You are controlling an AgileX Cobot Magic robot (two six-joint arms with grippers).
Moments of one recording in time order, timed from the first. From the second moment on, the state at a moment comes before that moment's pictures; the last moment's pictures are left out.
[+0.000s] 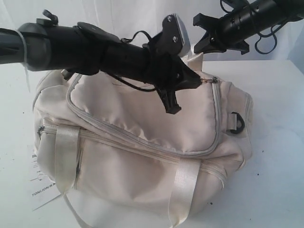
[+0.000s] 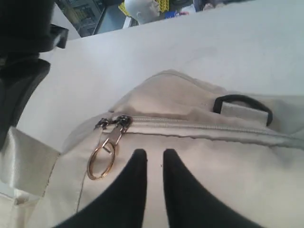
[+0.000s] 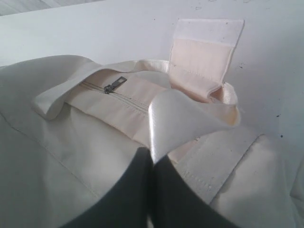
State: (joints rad) left arm -0.64 1.95 -1.51 -1.33 0.57 2.02; right arm 0.20 2.09 -1.85 0.78 0.92 -0.35
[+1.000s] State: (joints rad) left arm -0.70 2.11 -1.64 -1.33 0.28 2.11; right arm 0.20 2.09 -1.85 0.78 0.94 -0.35
